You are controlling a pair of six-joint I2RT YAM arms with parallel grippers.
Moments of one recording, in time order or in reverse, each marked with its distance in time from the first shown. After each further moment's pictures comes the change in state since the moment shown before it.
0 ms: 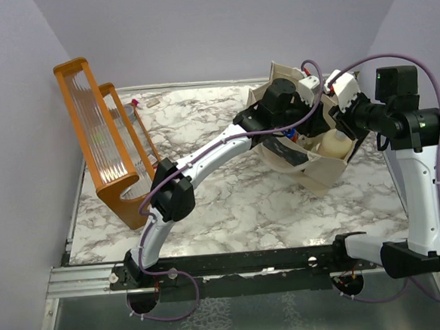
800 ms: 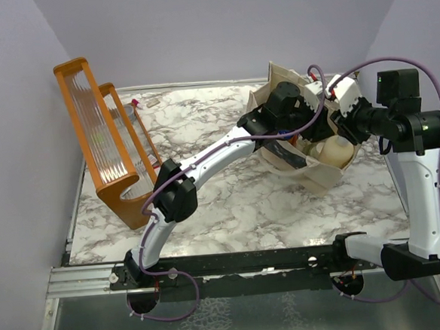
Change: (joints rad) left arm -0.023 0.014 0.005 0.012 0.055 0.035; right arm -0.002 -0.015 0.002 -0.054 -0.003 -0.003
